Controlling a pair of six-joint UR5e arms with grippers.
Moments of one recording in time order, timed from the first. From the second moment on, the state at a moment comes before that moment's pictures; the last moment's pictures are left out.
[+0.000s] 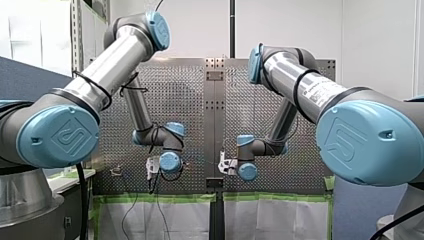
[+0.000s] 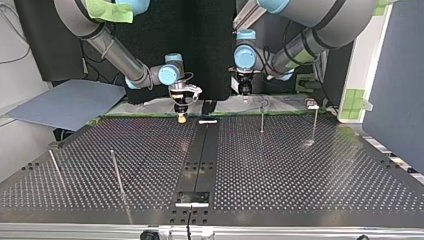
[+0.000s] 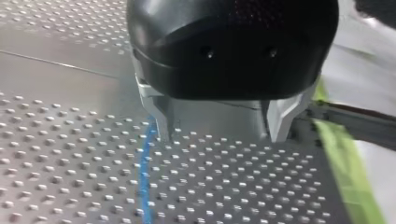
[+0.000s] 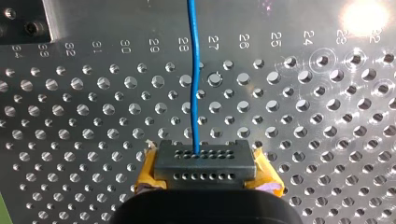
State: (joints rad) left arm -0.39 -2.32 -1.91 -2.30 -1.96 -1.70; right arm 2.15 -0.49 1.34 -0.77 1.69 1.64
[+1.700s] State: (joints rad) left arm -0.35 -2.38 -1.78 -2.28 -1.93 -1.75; right arm 2.16 -0.49 1.34 -0.76 1.69 1.64
